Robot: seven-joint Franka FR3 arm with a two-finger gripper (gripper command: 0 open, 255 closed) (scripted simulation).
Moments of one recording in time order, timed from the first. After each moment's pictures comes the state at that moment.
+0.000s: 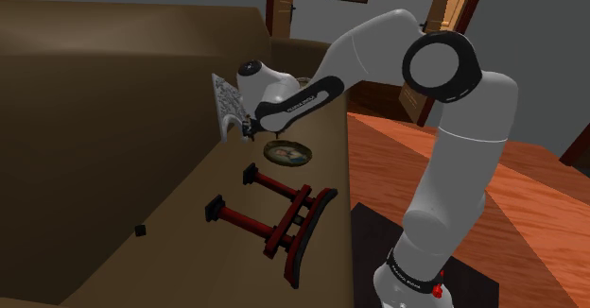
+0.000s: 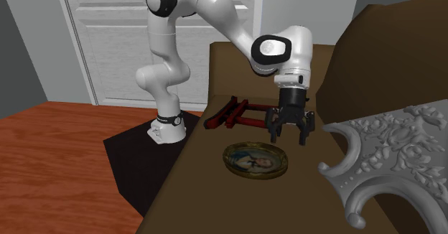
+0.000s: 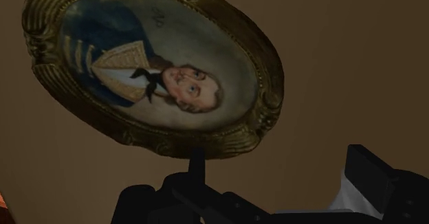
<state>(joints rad) -0.21 0.17 0.29 -2.04 -0.64 2.26 1.23</state>
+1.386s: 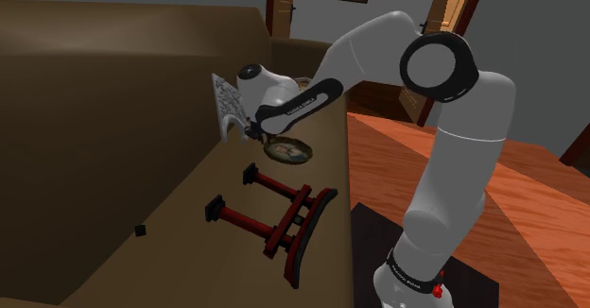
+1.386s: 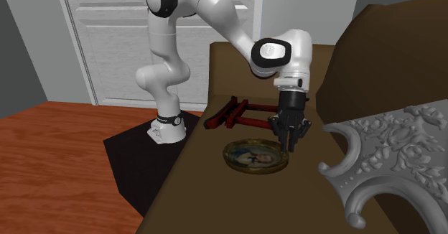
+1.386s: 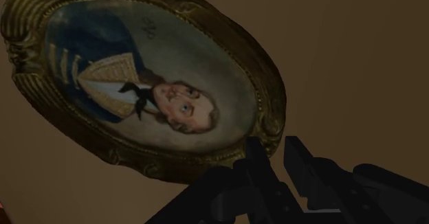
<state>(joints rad) -0.21 0.18 0.29 -2.05 -0.66 2.27 1.25</state>
